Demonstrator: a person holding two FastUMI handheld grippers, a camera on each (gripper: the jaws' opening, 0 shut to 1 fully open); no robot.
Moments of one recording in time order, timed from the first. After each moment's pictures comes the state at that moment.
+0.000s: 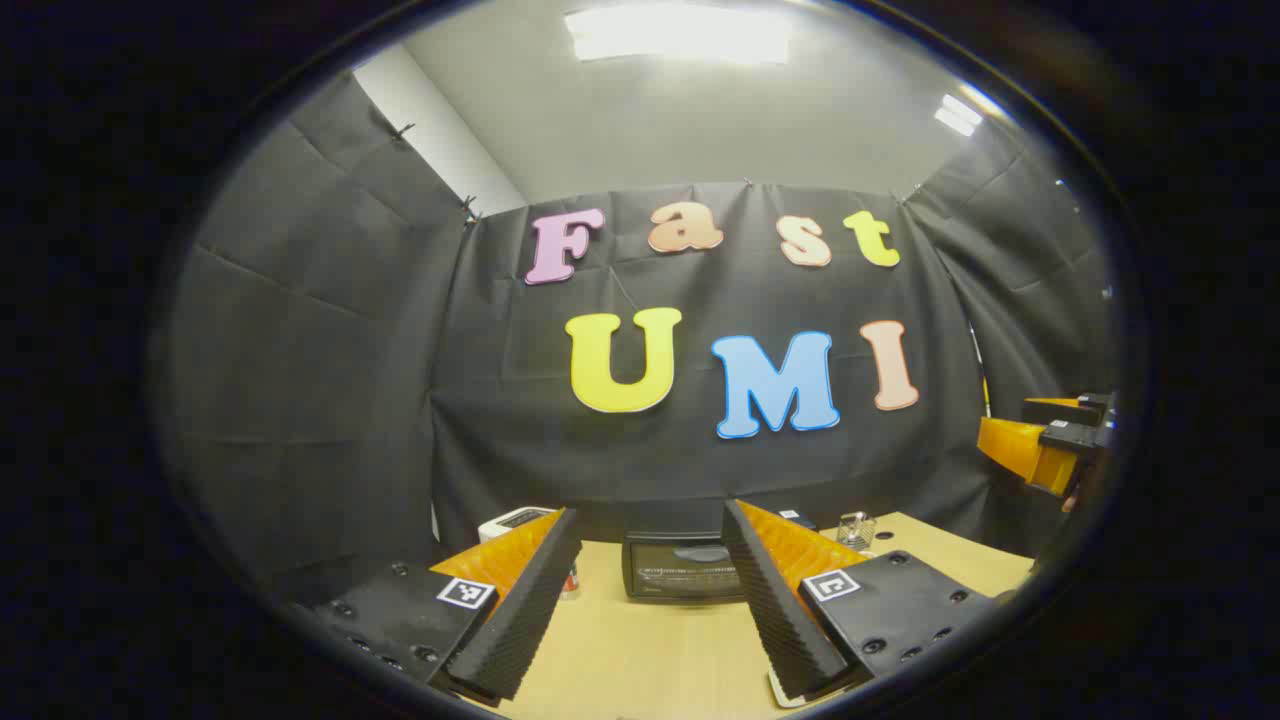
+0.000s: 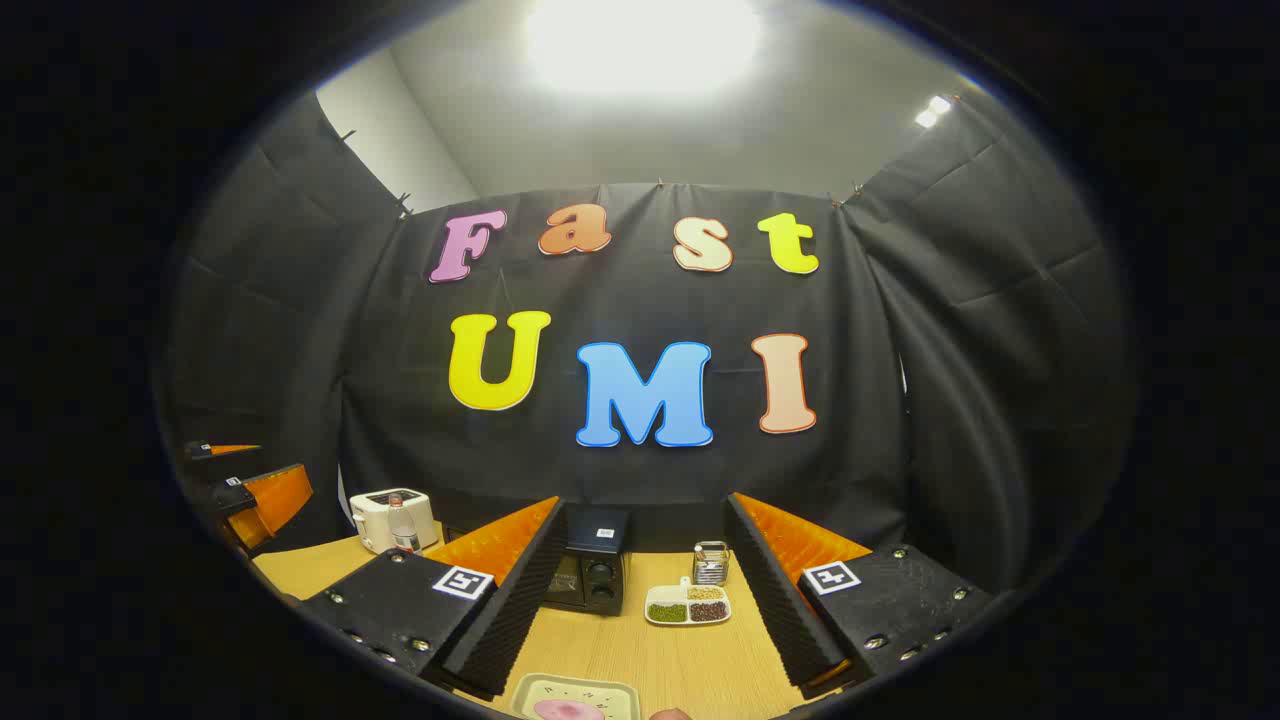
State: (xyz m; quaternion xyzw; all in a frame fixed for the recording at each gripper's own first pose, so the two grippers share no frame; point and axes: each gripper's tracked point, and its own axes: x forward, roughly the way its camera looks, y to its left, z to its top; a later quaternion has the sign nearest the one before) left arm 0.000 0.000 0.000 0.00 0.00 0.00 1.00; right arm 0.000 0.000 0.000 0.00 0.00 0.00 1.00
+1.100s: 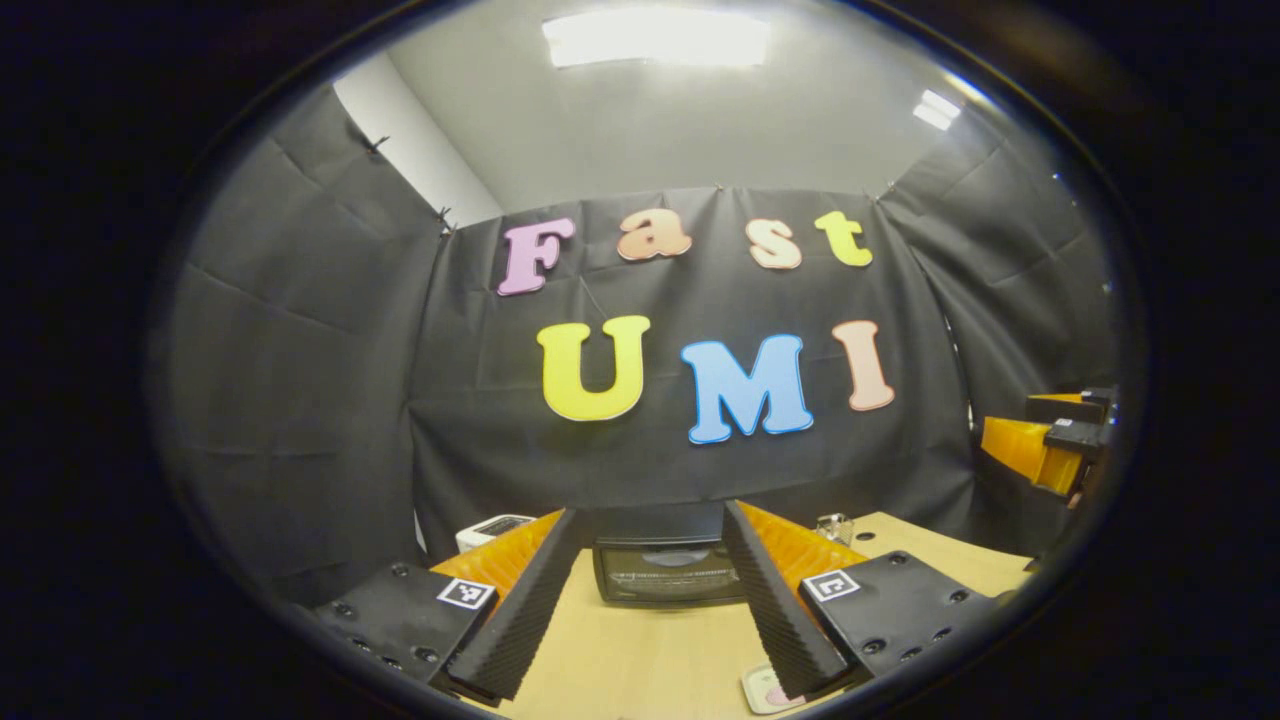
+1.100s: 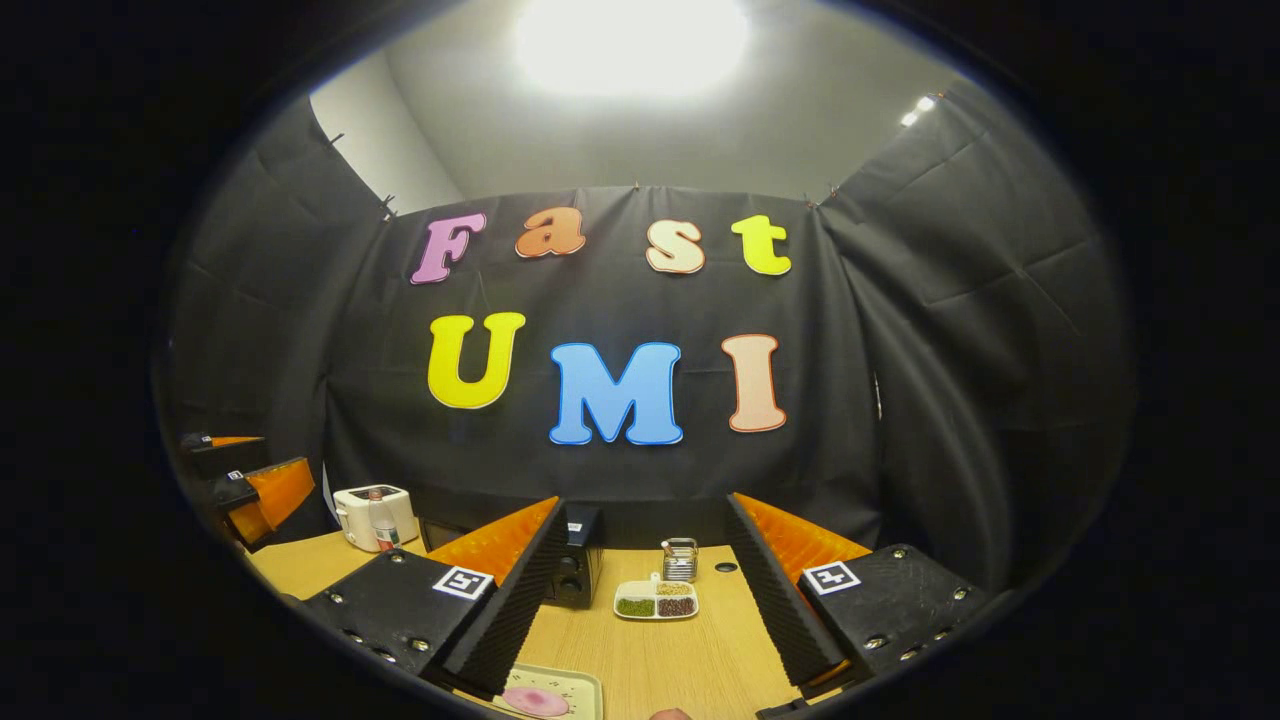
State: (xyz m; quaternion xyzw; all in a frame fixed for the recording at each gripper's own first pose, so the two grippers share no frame) left arm -0.005 -0.052 0.006 0.01 -0.01 -0.02 1.00; right arm -0.022 -0.047 -0.004 0.00 0.00 -0.02 1.00
